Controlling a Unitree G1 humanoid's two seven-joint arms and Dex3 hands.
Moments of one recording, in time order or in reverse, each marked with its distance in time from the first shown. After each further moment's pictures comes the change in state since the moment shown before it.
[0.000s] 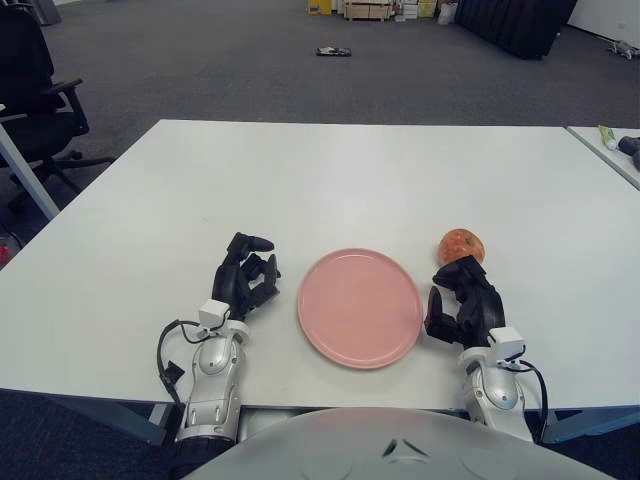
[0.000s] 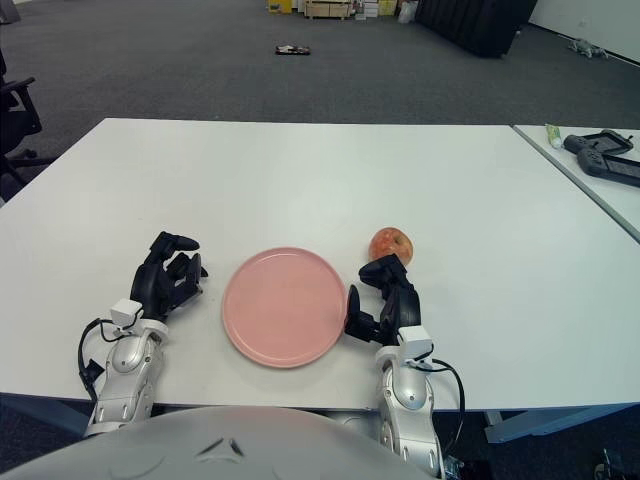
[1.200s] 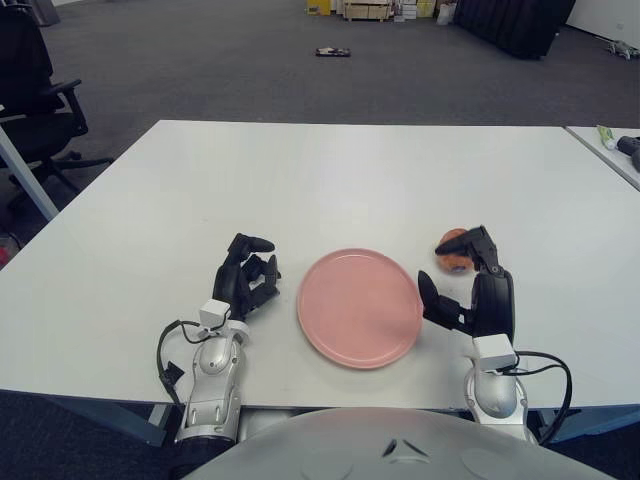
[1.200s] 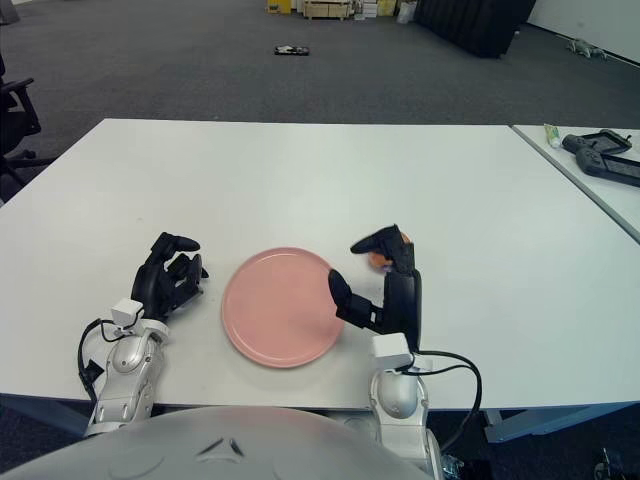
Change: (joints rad) left arm 0.000 0.000 -0.001 0.007 0.006 0.008 0.000; right arm 0.035 -0.012 0.115 -0.257 -0.512 -0.129 -0.215
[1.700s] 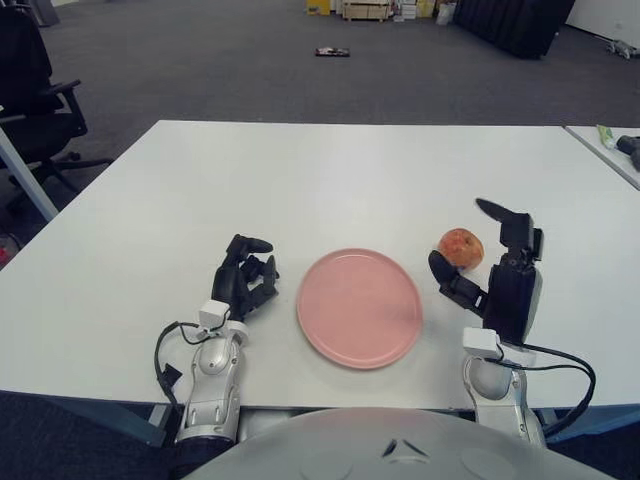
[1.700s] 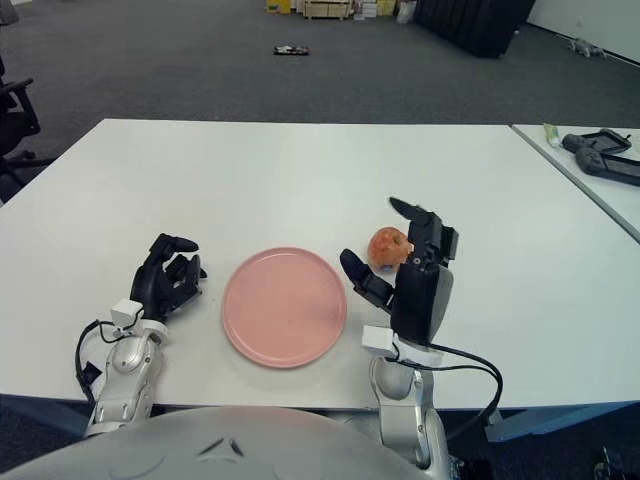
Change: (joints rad) left arm -0.001 -0.002 -0.002 0.003 0.008 -0.001 0.011; right arm -0.090 -0.006 -0.066 0.077 -0.242 -0.021 -0.292
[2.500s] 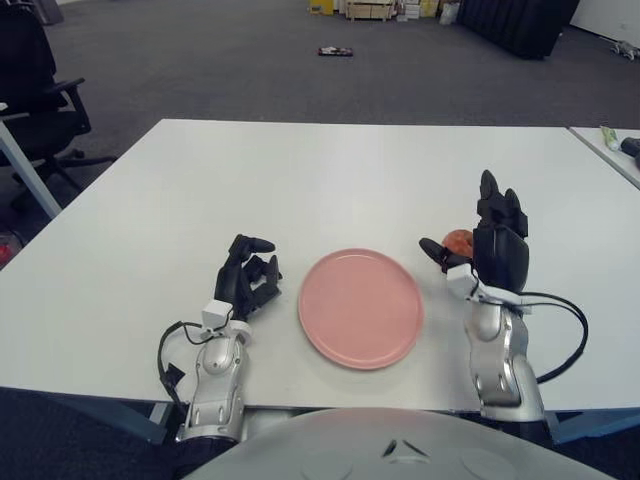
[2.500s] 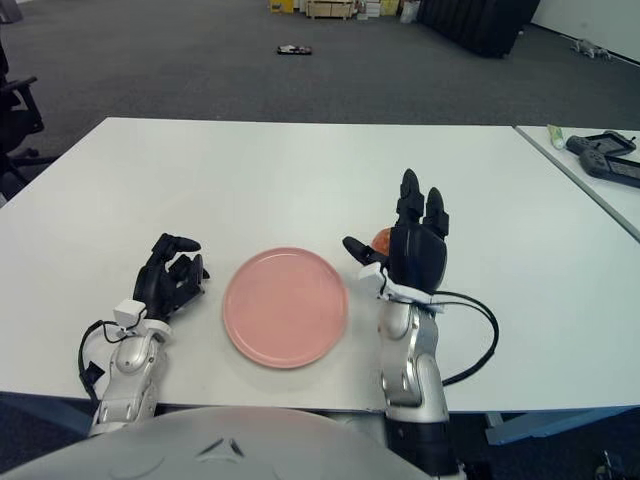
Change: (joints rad) left arm 0.004 -0.014 -0.005 -0.004 0.003 0.000 0.008; right arm -0.253 -0.086 -0.015 0.122 -0.146 0.536 0.347
